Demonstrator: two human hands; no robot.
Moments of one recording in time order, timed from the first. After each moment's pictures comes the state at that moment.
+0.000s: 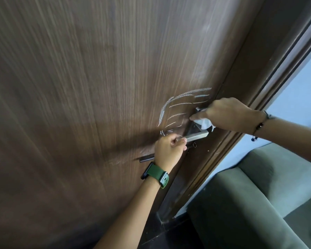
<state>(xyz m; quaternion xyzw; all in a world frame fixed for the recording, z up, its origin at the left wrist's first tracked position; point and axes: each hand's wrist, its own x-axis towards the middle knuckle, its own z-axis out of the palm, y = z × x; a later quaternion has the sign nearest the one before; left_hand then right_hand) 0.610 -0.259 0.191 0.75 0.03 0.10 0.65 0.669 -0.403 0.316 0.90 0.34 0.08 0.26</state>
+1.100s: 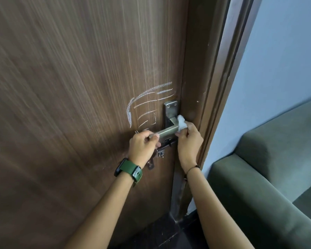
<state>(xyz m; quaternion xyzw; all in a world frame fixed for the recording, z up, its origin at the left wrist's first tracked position) 0.606 -0.258 0.203 0.83 0.02 0.10 0.54 0.632 -0.384 0.177 0.77 -0.10 0.28 -0.57</state>
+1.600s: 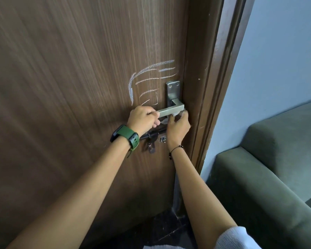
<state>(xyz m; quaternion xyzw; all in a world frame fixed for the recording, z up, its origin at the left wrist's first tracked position) 0.604 -0.259 0.217 0.88 0.01 0.09 0.47 0.650 -0.355 0.139 0.73 -0.11 0.30 -0.61</state>
